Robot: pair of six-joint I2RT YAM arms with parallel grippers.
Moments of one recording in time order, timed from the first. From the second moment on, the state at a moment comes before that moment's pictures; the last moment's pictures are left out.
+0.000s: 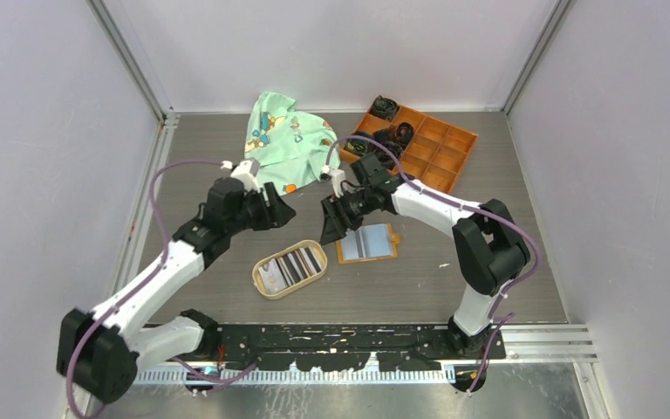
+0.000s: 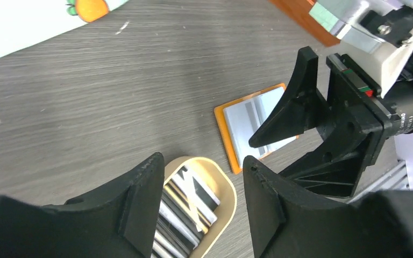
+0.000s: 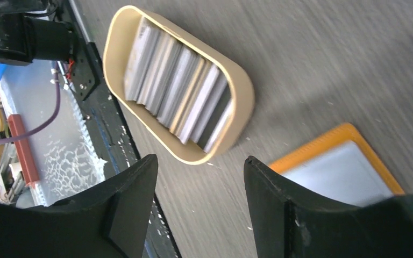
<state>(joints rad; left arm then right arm) -0.46 1.13 0.77 -0.18 0.16 -0.56 0.58 1.75 1.19 -0.44 -0.76 0.02</state>
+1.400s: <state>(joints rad) -0.46 0.69 0.37 -0.57 0.06 -0.89 0.89 1.93 1.28 -0.33 -0.34 0.50</state>
